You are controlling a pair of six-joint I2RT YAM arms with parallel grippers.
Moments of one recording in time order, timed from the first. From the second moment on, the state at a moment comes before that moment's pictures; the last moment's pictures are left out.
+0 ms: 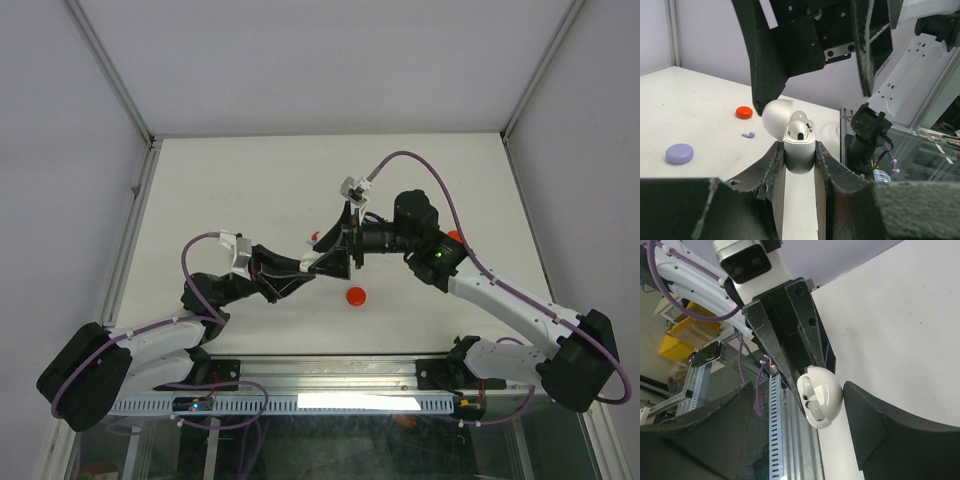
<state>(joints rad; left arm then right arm) -0.65 1.04 0.16 1.32 0.62 -0.47 0.77 1.14 0.89 0.10 -0.77 0.41</state>
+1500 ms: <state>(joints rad) -0.73 1.34 0.30 0.53 0.38 -0.92 0.76 1.03 0.69 -0.17 0.07 0.22</state>
